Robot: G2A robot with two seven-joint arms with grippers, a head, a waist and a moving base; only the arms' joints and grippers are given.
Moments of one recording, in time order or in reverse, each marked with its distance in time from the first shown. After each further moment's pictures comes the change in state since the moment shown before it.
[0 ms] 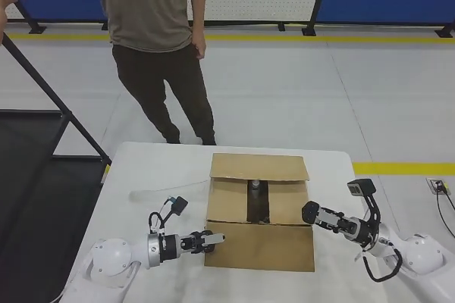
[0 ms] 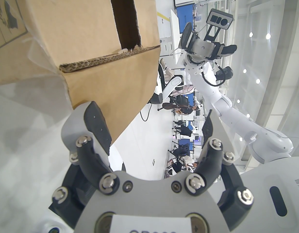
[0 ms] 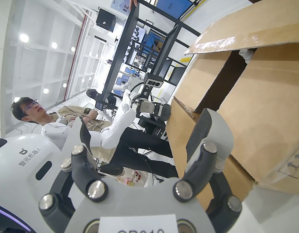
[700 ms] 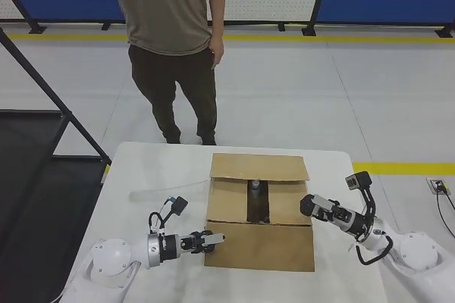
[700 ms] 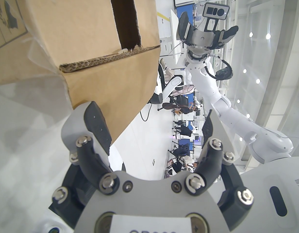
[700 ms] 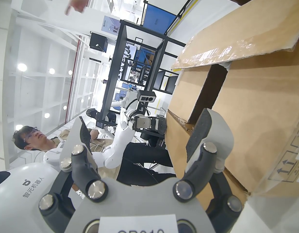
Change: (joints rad) left arm 0.000 0.000 0.000 0.000 0.000 0.000 0.000; right arm -0.006 -0.027 0.031 -0.023 0.006 0.174 -0.086
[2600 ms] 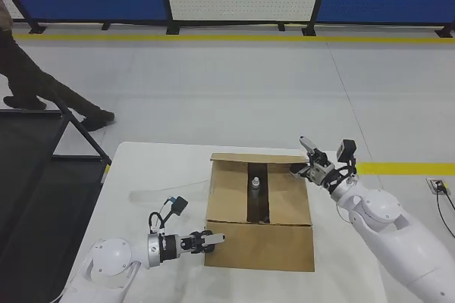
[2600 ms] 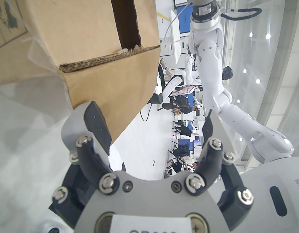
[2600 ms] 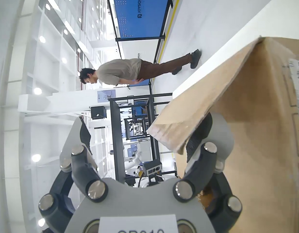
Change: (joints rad) left arm 0.000 0.000 0.000 0.000 0.000 0.000 0.000; right arm 0.276 -0.231 -0.071 0.176 0.175 0.506 -0.328
